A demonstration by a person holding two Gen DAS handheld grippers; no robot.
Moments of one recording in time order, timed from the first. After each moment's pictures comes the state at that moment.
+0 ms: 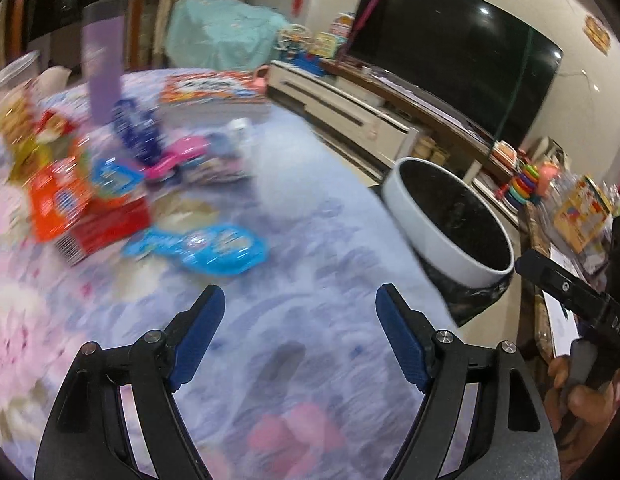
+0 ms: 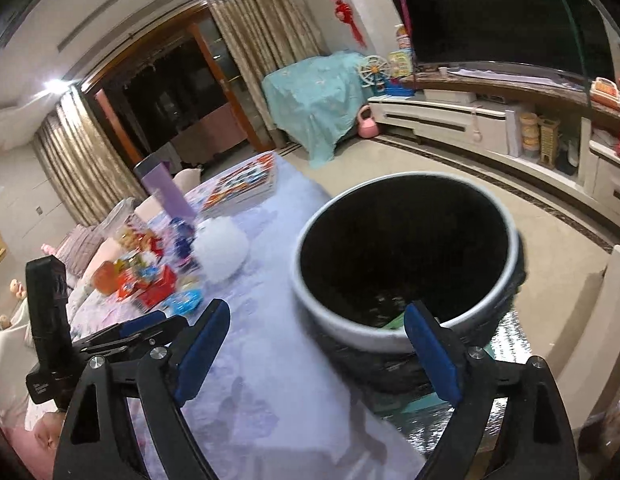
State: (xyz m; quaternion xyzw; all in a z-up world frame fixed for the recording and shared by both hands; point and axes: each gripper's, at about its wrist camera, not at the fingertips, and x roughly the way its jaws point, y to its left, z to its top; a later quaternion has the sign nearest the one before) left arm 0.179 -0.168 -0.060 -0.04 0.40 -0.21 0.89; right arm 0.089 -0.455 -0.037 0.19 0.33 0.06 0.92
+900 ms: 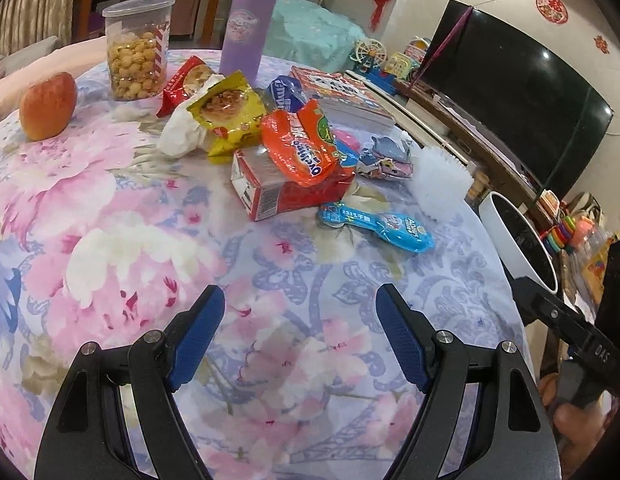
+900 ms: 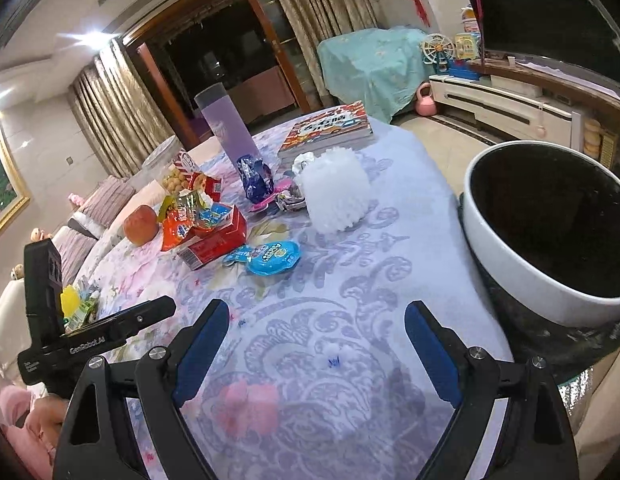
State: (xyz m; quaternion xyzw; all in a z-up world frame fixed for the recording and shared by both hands) left arm 0.176 -0.048 -0.079 -0.09 0.41 -0.12 0.90; right arm 0.118 -0.336 -0.059 0.15 0.36 0.14 0.91
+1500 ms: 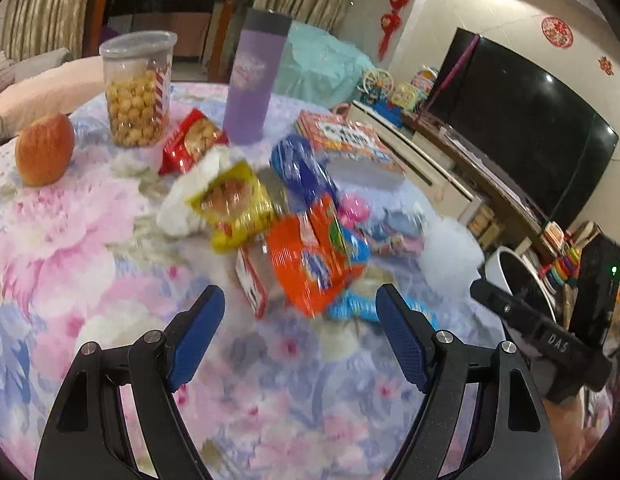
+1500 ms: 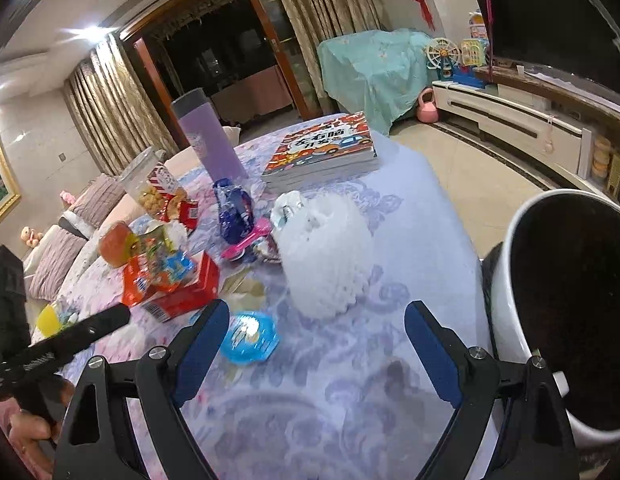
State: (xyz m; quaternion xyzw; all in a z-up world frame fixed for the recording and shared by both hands) left arm 0.224 -0.040 -0.050 -0.12 0.36 -0.10 0.92; right arm 0.195 -0.337 -0.060 0.14 0.36 0.14 0.91
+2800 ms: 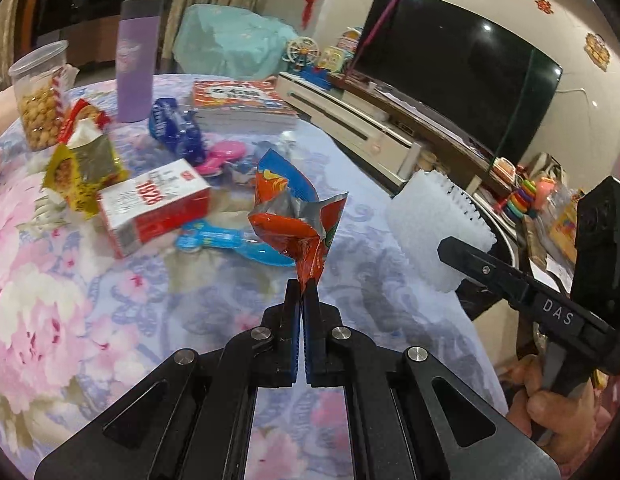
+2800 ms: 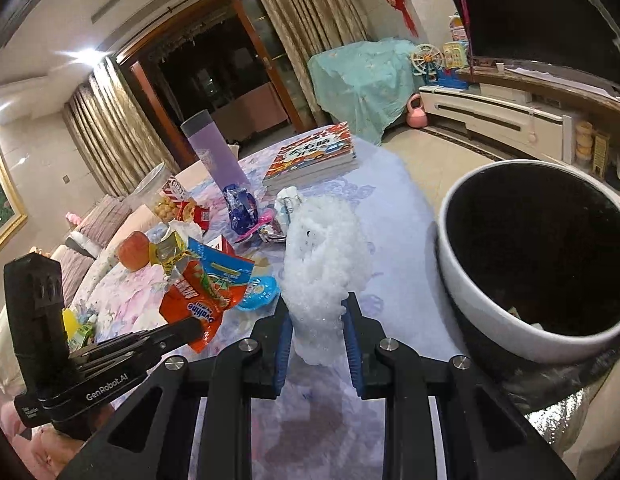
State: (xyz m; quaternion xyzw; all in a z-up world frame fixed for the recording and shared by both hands) left arm 0.185 -0.135 -0.060 -0.05 0.38 -0.22 0.90; right arm 0.124 -0.366 -0.048 0.17 0.34 0.13 0.92
